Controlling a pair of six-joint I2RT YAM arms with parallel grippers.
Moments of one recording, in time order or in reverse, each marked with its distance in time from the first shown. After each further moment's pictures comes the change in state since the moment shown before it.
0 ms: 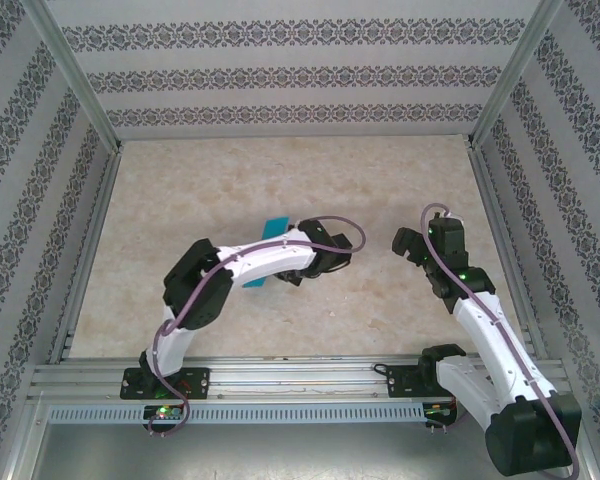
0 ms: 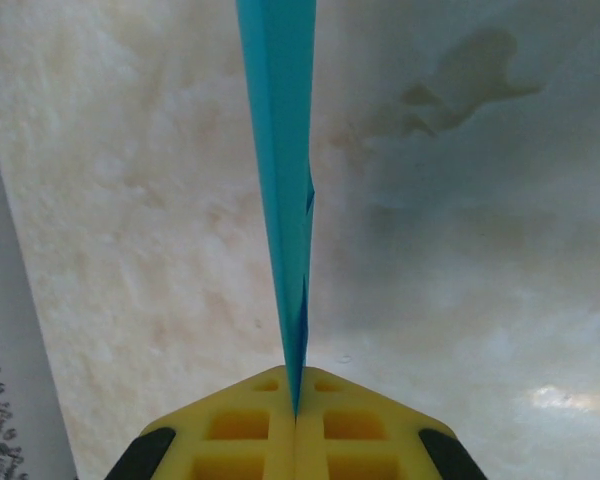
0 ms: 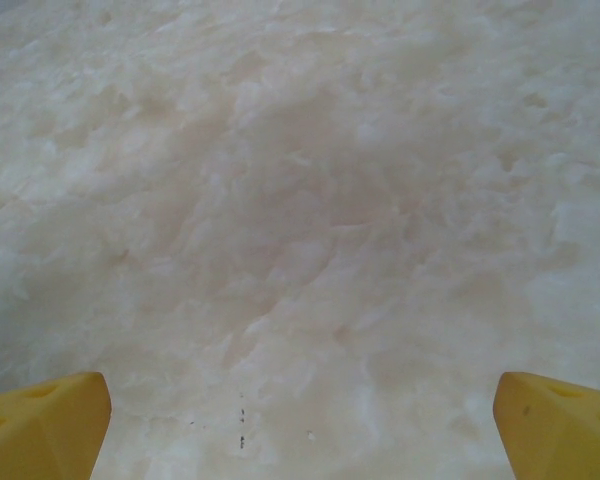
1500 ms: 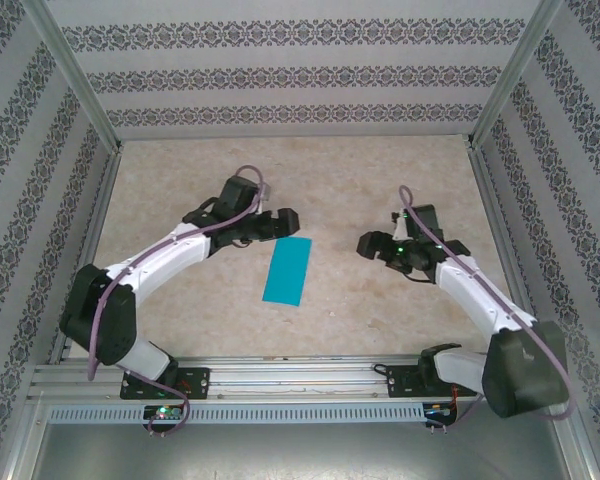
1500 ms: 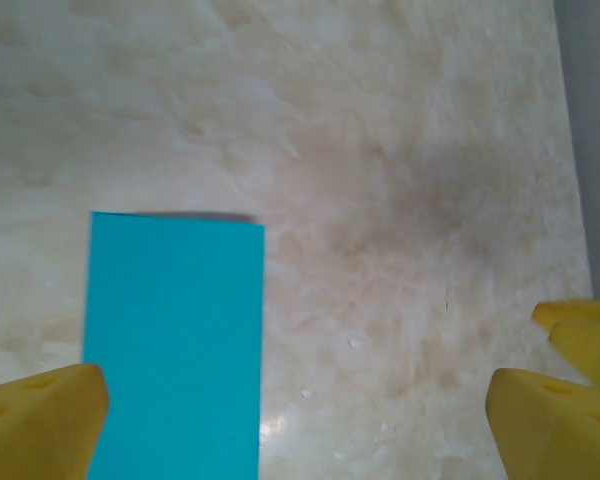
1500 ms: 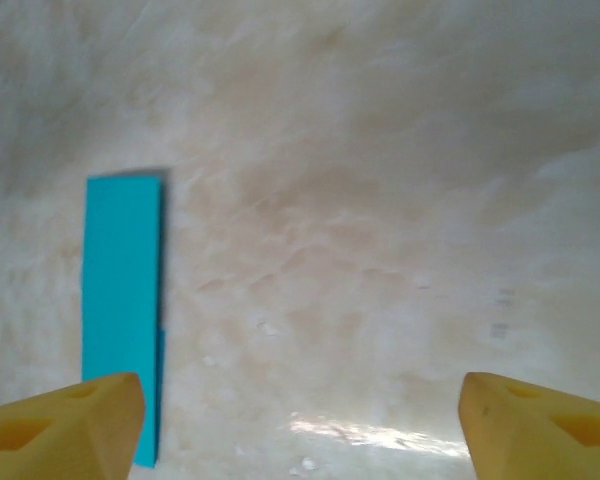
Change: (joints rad) left arm 0.470 -0.591 -0.608 1.075 0.902 0.087; right arm 0.104 0.343 0.100 0.022 -0.517 0.090
